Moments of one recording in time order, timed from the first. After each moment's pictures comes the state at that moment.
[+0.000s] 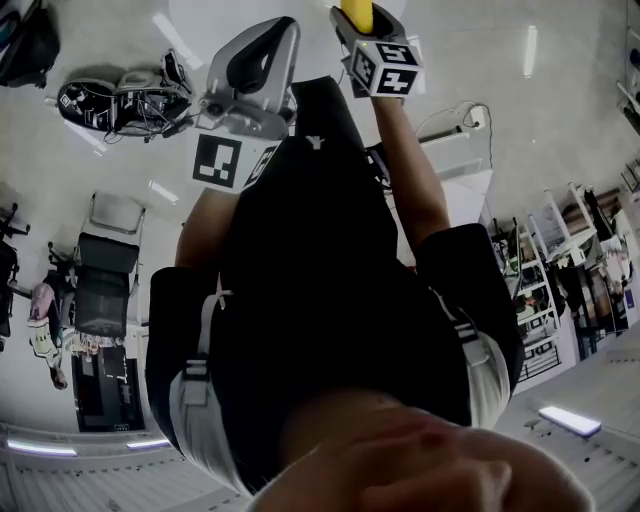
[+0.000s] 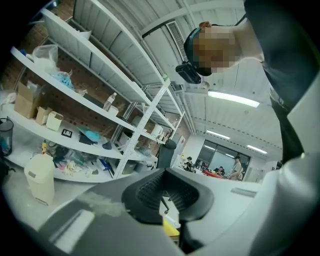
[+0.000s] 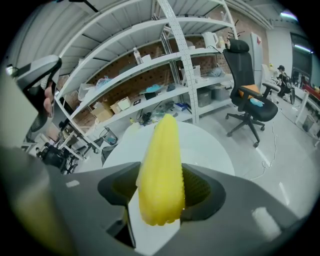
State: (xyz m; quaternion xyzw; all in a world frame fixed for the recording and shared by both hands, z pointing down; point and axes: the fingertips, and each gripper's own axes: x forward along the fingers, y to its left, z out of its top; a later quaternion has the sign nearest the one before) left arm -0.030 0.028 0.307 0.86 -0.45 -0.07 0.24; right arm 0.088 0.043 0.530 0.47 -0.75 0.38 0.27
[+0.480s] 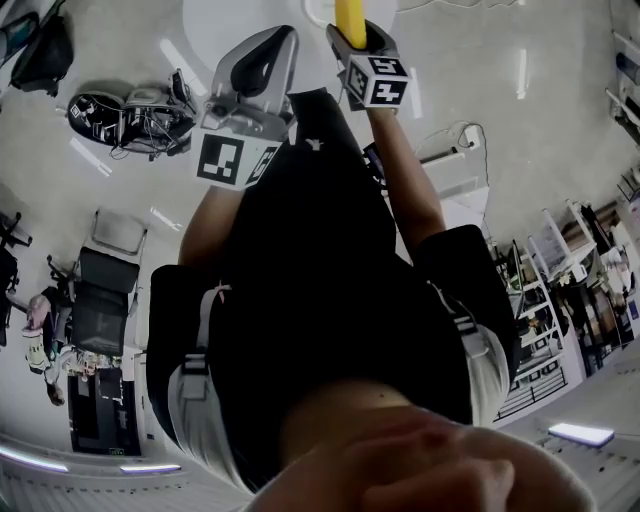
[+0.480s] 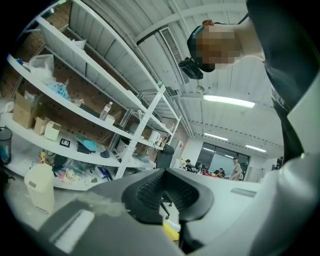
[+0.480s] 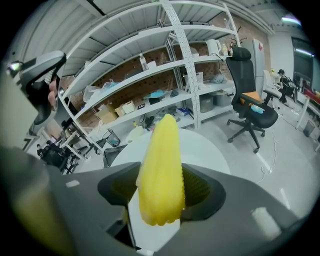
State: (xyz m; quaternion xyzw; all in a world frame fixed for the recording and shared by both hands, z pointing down) left arm -0.037 0.042 0.261 0.86 -0.46 -0.08 0.20; right arm 0.081 0.054 0.492 0.47 -0.76 0.36 0.26
